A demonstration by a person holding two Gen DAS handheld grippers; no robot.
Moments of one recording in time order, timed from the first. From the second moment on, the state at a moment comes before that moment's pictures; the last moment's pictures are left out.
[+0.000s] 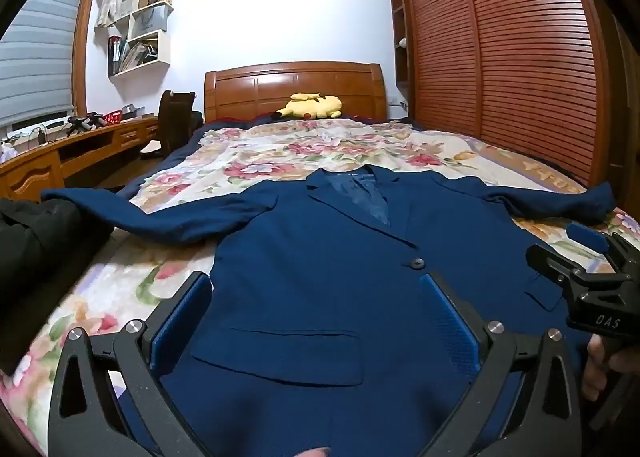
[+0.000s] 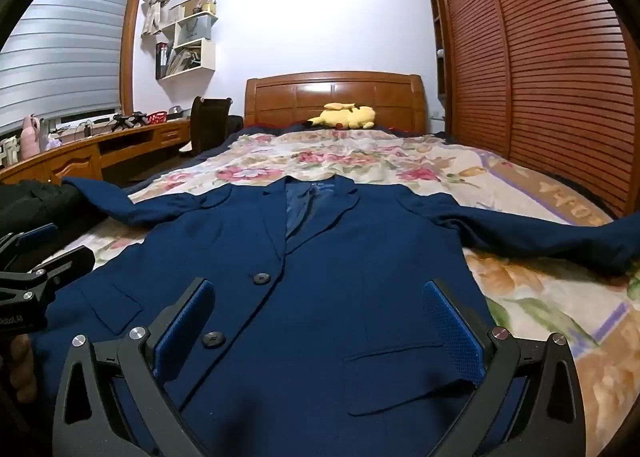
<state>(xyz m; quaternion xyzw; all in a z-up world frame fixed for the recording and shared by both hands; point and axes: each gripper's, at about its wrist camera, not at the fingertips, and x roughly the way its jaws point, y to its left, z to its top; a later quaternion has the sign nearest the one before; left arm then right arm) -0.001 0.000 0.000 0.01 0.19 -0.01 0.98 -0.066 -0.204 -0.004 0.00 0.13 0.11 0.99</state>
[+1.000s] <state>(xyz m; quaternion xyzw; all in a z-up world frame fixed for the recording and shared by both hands) 0.002 0.007 -0.001 0.01 0.20 0.00 0.98 -0.066 -0.203 -0.003 0.01 0.13 0.11 0.99</state>
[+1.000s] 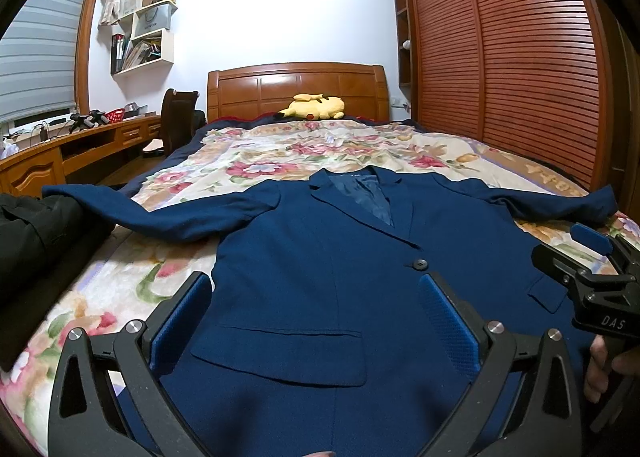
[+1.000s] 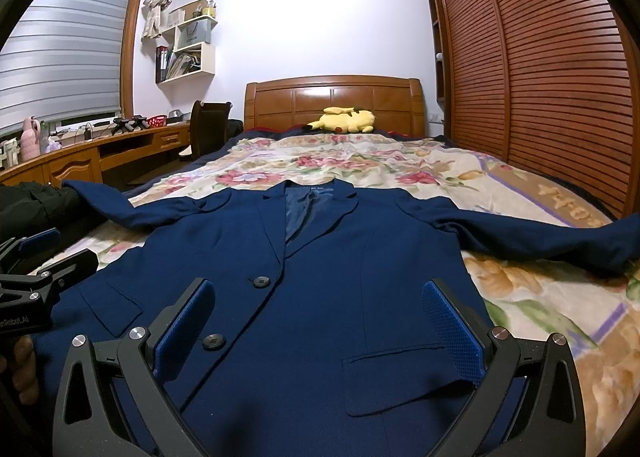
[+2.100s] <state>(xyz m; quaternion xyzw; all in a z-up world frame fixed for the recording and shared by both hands) 0.001 0.009 -0.003 0.00 0.20 0.00 0.98 -0.067 -0.206 -0.003 0.01 0.12 0.11 0.99</state>
